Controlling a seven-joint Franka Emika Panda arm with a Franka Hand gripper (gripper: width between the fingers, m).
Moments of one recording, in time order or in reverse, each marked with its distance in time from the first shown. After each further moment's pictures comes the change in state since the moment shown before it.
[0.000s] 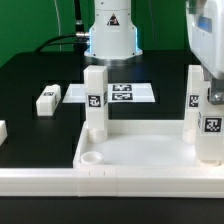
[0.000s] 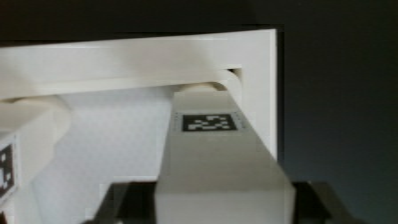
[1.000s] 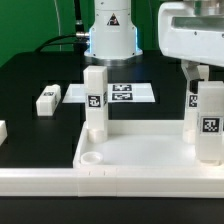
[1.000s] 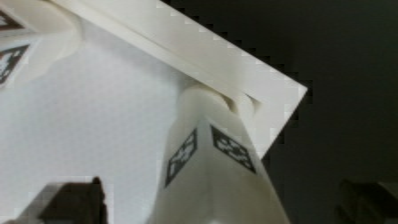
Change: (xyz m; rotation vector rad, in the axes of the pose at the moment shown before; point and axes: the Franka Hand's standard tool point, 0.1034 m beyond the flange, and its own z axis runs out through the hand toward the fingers) arm -0.006 0.004 0.002 -0.024 0.005 -0.755
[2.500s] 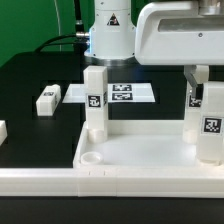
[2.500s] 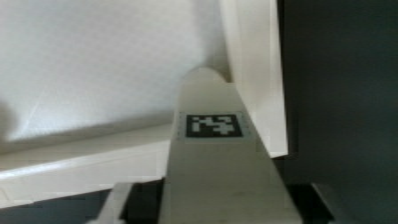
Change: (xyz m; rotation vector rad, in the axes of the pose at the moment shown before) arm 0.004 0.001 -0.001 -0.023 0.021 -0.713
